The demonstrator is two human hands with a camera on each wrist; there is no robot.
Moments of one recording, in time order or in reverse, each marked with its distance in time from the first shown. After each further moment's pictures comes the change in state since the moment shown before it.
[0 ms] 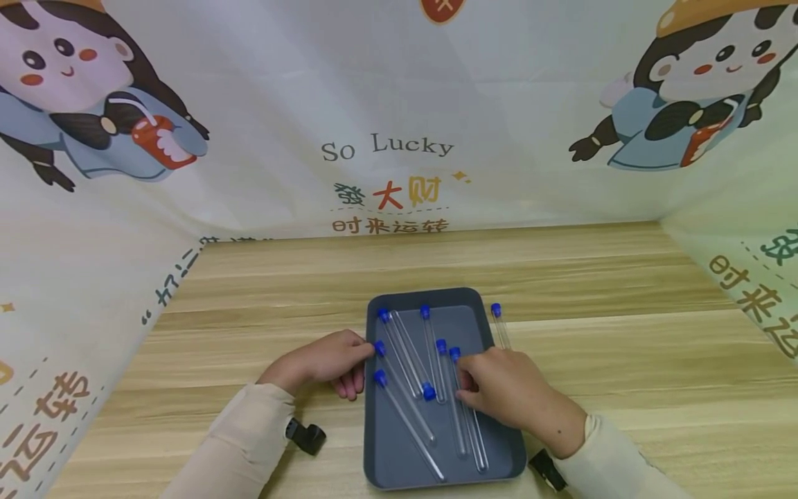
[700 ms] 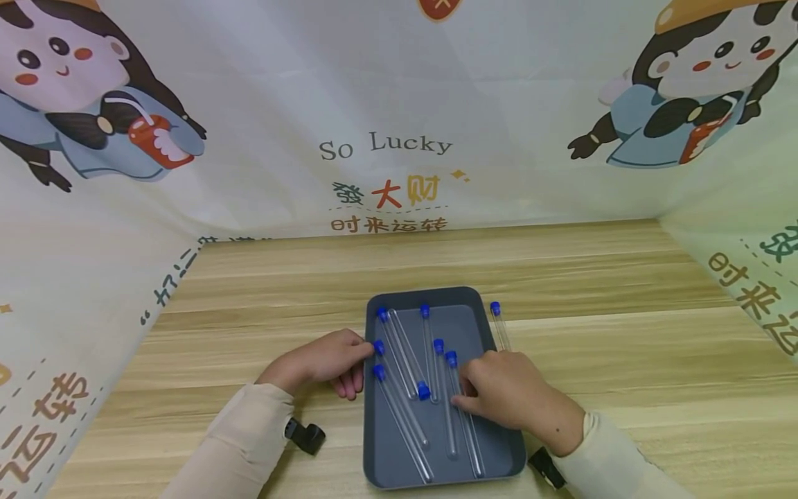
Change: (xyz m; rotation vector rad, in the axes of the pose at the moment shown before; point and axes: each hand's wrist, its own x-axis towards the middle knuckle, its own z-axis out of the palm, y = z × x) left_hand 0.001 -0.001 -0.001 0.007 -0.007 0.010; right_hand 0.000 0.002 0.002 -0.054 -0.061 -0.012
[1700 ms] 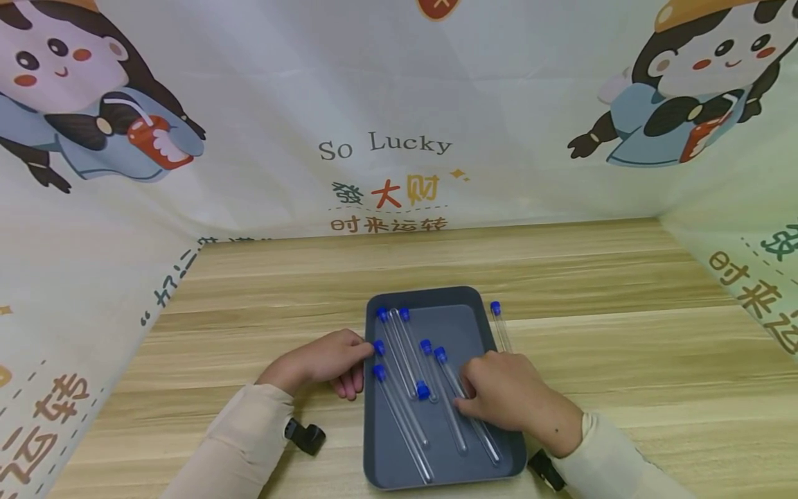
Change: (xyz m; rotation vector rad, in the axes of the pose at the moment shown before) left_hand -0.001 0.001 0.001 0.000 0.006 -0.013; right_hand -0.001 -0.005 -0.001 0.035 0.001 0.073
